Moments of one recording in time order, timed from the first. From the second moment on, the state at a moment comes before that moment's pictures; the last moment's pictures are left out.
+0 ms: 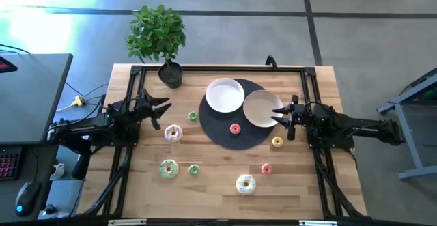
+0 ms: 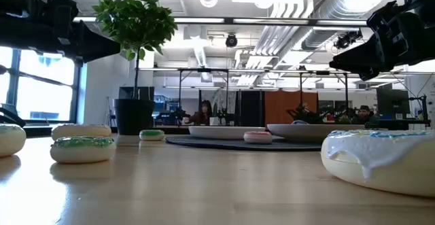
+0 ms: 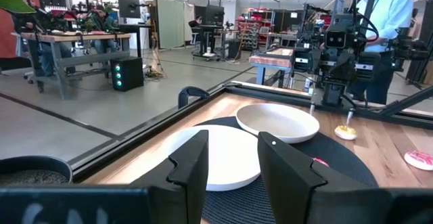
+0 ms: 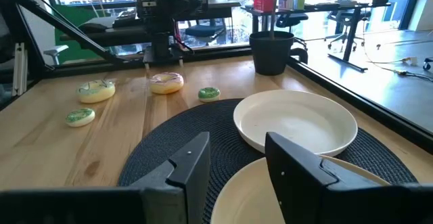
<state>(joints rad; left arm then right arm) 0.16 0.01 0.02 0.05 -0.28 -0.03 -0.16 0.15 0.02 0.02 0.05 0.07</state>
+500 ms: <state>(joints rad) 0.16 0.01 0.02 0.05 -0.28 -0.03 -0.16 0.15 0.02 0.02 0.05 0.07</state>
